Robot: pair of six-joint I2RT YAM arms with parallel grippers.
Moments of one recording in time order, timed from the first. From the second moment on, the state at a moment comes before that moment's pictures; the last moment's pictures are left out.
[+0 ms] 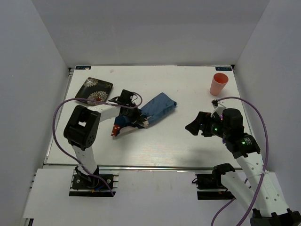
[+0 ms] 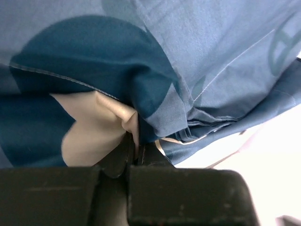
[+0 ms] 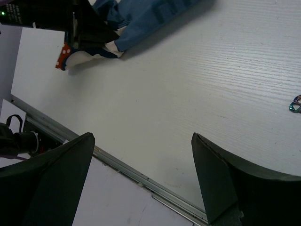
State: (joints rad) left arm -0.41 1.84 1.06 -0.28 0.37 -0.94; right arm 0.28 0.66 0.74 -0.65 -0.38 0.41
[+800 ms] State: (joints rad) left arm -0.57 1.65 1.37 -0.58 -0.18 -1.22; right arm 0.29 1.16 0.78 -0.45 -0.36 0.47
